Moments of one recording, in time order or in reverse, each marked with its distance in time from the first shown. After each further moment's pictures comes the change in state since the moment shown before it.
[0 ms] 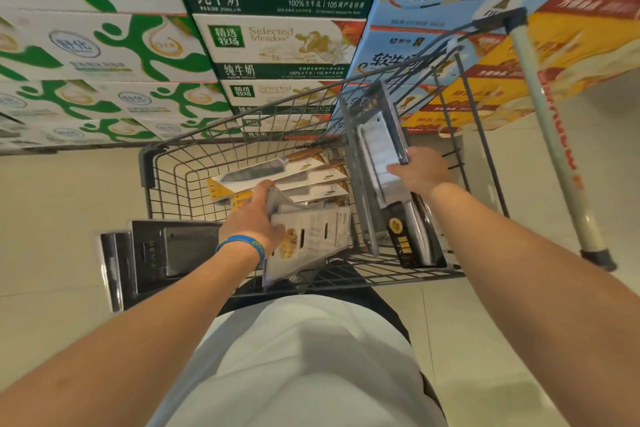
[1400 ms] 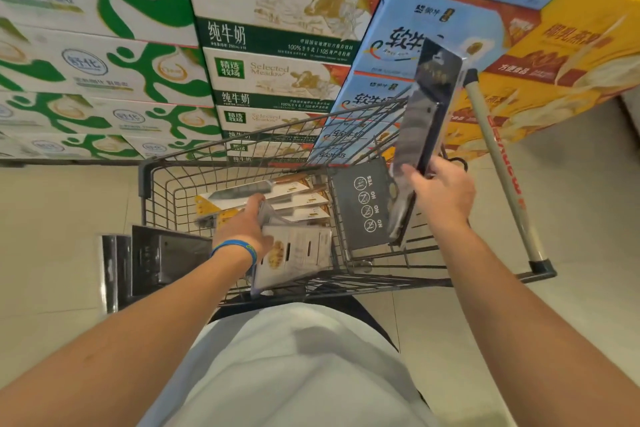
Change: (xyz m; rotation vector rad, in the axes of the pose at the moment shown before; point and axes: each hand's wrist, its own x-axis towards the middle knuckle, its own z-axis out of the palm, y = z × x) left_hand -0.003 -0.004 -0.004 -0.024 0.003 0.014; right_hand -0.089 -0.013 -0.059 0.156 0.571 -0.075
